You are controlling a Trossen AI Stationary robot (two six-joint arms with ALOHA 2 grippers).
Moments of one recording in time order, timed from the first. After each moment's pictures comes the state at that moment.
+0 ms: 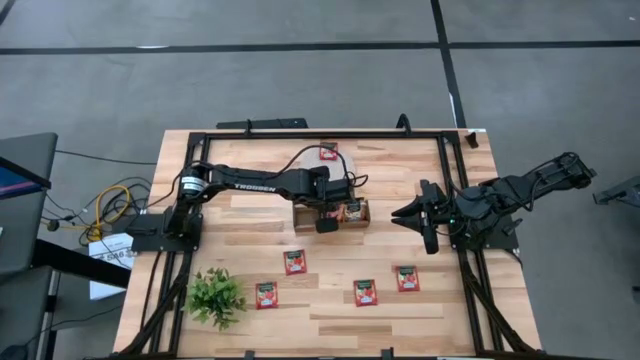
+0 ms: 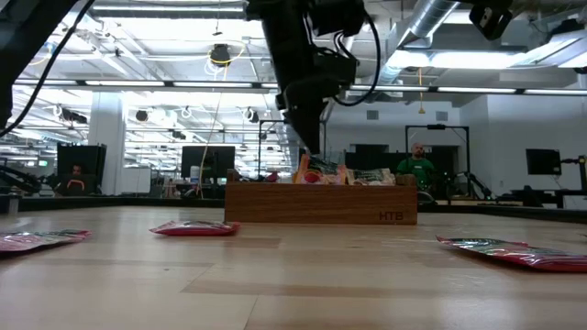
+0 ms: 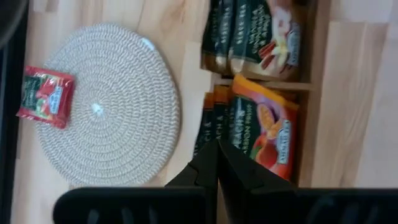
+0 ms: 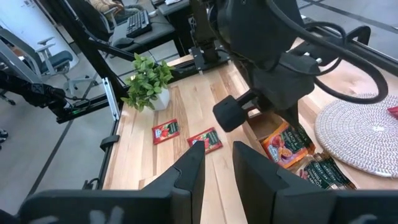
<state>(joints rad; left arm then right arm) 0.06 2.07 1.77 -0.87 -0.29 -0.01 0.39 0.74 0.75 -0.39 0.34 0.44</state>
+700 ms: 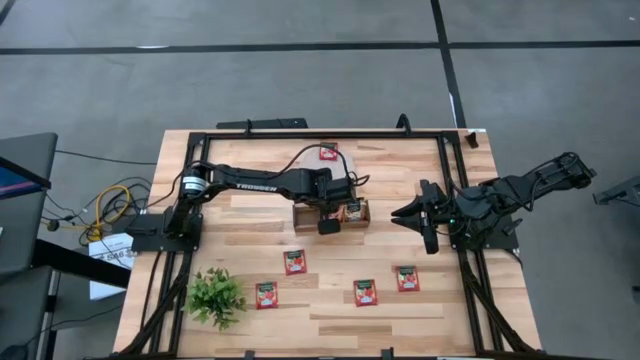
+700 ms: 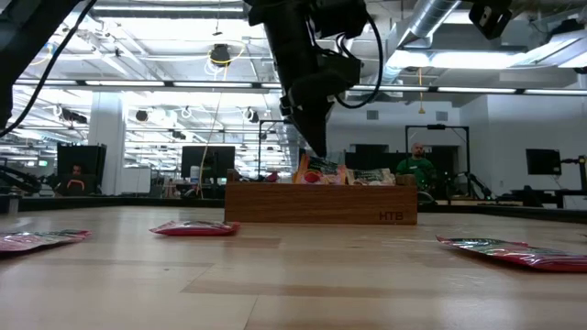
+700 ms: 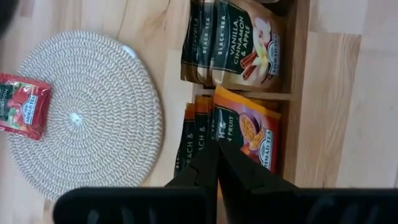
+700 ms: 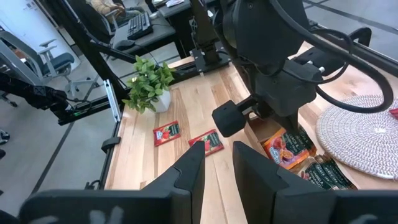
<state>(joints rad) 0.06 2.08 1.77 -0.84 -0.22 -0.01 0.39 0.74 0.75 -0.38 0.34 0.44</state>
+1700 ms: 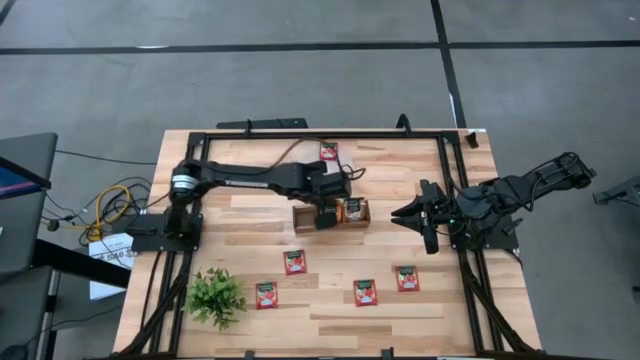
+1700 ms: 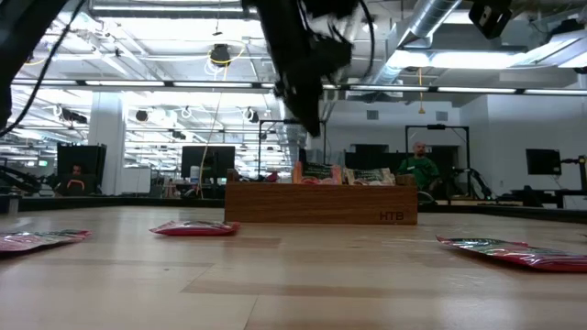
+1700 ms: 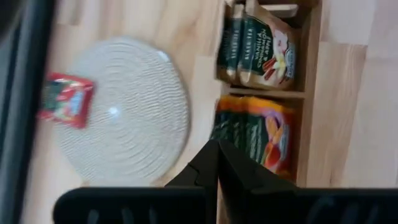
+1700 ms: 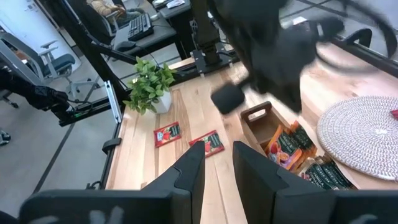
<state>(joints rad) 0.07 2.01 1.77 -0.88 -0.28 -0.02 0.39 0.74 0.75 -0.37 0.34 0.44</state>
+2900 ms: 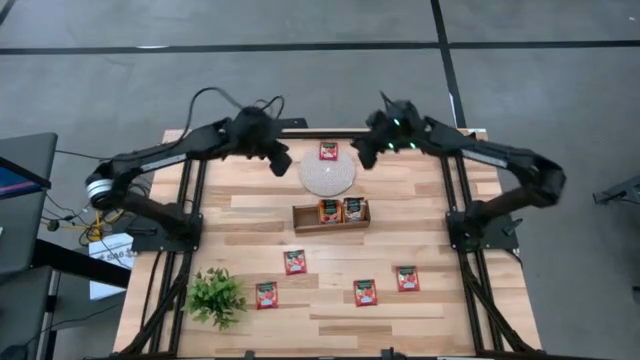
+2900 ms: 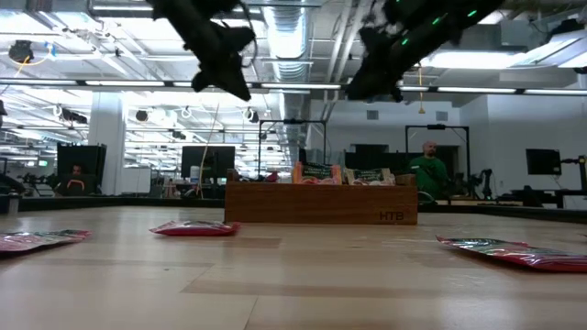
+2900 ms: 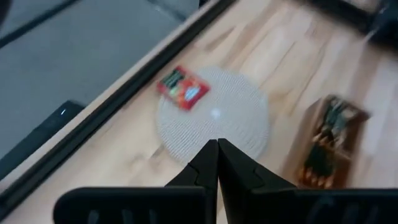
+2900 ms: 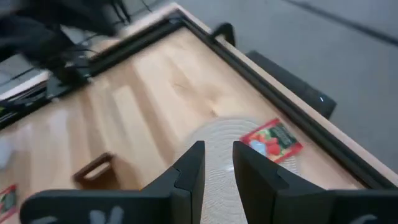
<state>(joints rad) 0.51 1.36 1.17 -0.51 -0.02 -0.17 -0.55 1.37 1.07 -0.26 -0.21 0.12</state>
